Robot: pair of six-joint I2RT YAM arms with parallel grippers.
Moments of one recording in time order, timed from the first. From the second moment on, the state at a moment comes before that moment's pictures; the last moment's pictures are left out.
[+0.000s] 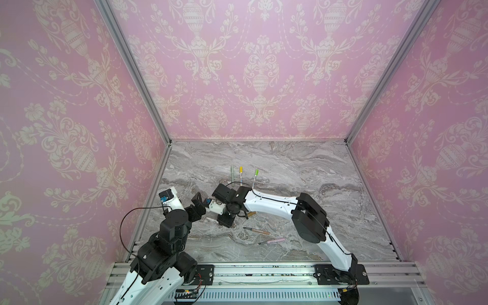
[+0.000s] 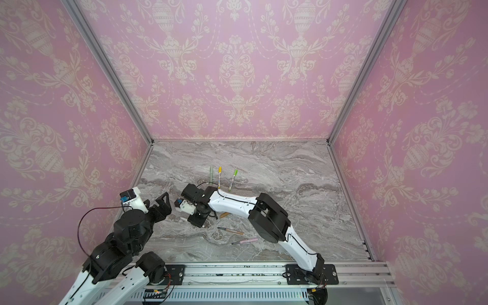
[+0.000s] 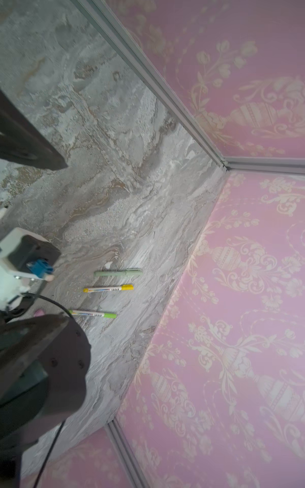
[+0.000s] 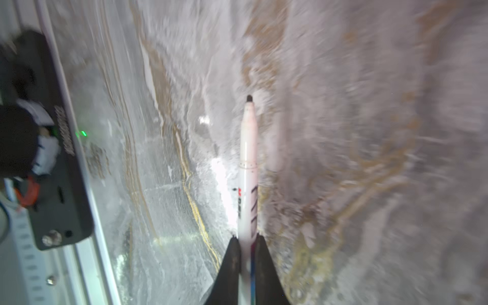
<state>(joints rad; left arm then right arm) -0.56 0.41 0.69 -0.64 -0.54 -0.61 1.00 2.20 1.82 -0.70 -0.33 -0.01</state>
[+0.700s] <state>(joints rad) -0.56 1.02 0.85 -0.23 0.36 -0.49 0.65 1.57 1.10 0.00 -0.42 0.74</state>
